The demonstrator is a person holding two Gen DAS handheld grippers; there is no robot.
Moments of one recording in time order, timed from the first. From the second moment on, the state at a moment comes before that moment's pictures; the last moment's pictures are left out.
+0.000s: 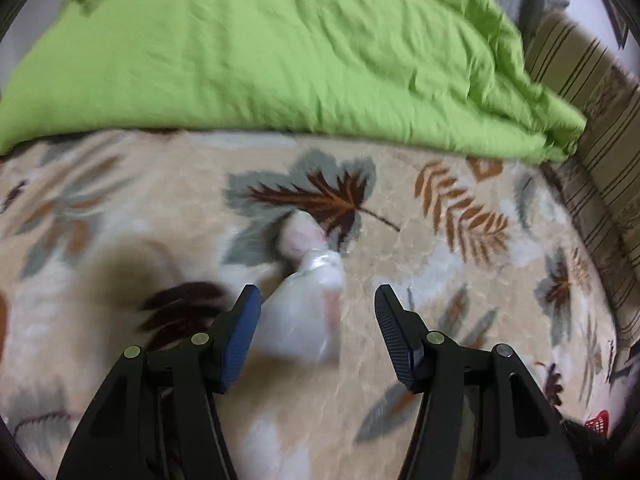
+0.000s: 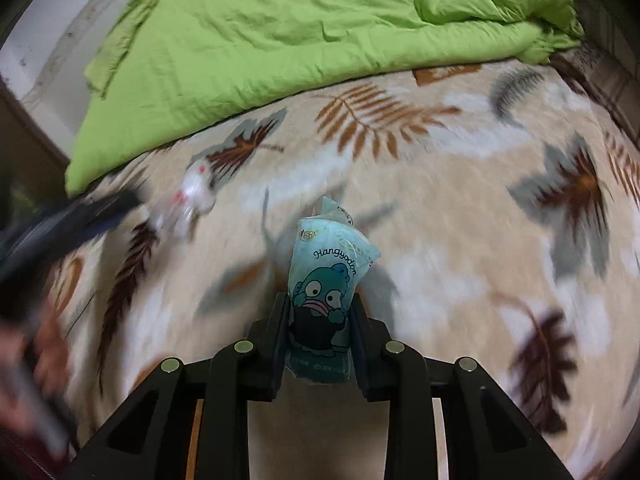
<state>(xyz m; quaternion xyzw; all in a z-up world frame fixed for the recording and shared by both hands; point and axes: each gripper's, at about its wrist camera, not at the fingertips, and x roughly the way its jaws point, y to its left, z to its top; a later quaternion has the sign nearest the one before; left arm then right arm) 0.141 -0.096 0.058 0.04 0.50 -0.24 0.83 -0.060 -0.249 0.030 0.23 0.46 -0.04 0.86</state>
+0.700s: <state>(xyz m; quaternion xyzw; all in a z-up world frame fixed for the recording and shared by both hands) -0.098 -0.021 0.059 0.06 0.42 -0.25 0.87 -0.159 -0.189 0.030 0.13 0.42 -0.01 0.90</state>
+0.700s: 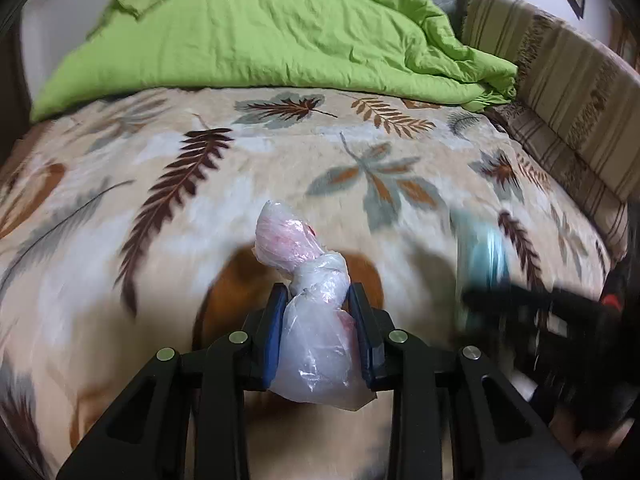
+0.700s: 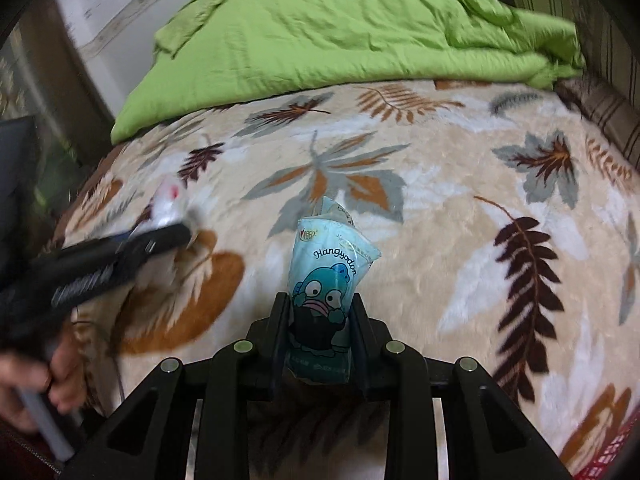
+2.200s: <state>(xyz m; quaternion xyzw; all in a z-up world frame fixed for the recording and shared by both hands) -0.153 0.005 0.039 0.05 0.36 -0.20 0.91 -0.182 -0.158 0.042 0.06 0.37 -0.02 0.93</state>
